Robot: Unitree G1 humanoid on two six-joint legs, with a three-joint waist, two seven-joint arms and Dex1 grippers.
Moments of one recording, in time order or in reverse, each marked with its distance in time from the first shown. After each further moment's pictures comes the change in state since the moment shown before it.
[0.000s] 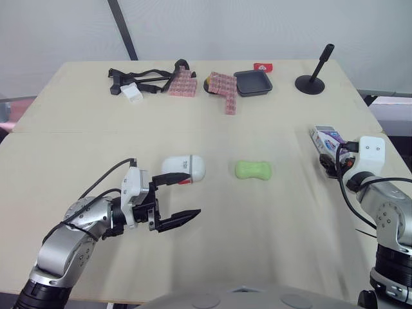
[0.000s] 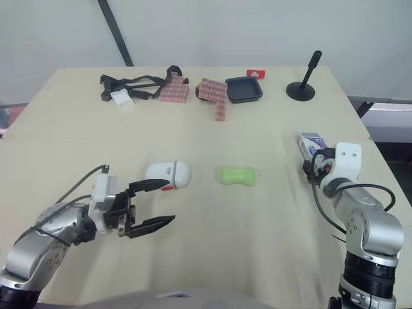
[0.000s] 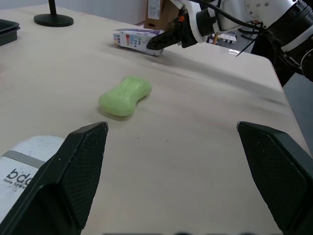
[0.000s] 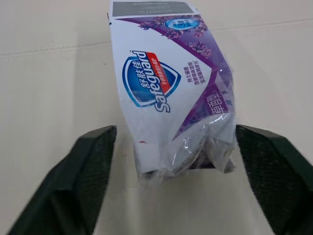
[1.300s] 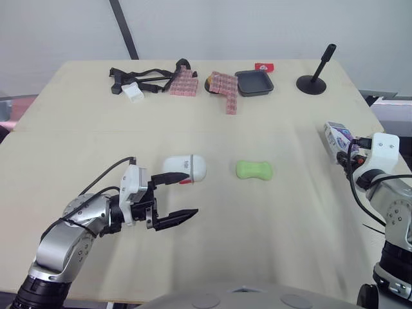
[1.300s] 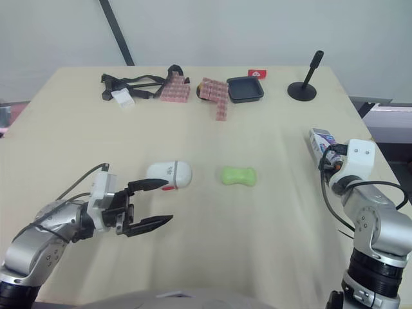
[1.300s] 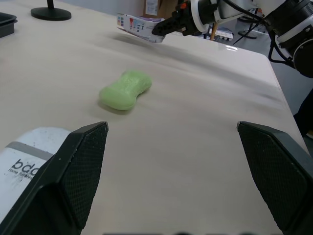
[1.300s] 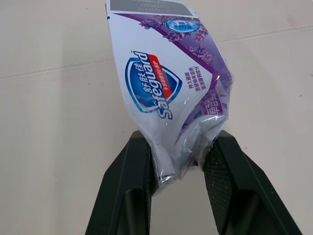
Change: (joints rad) left arm -0.025 0.008 0.011 0.014 -0.012 0.019 -0.038; right arm -0.041 -0.003 -0.080 -0.022 0.000 0.065 -0.015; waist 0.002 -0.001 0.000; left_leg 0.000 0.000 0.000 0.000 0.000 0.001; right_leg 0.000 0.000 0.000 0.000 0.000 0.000
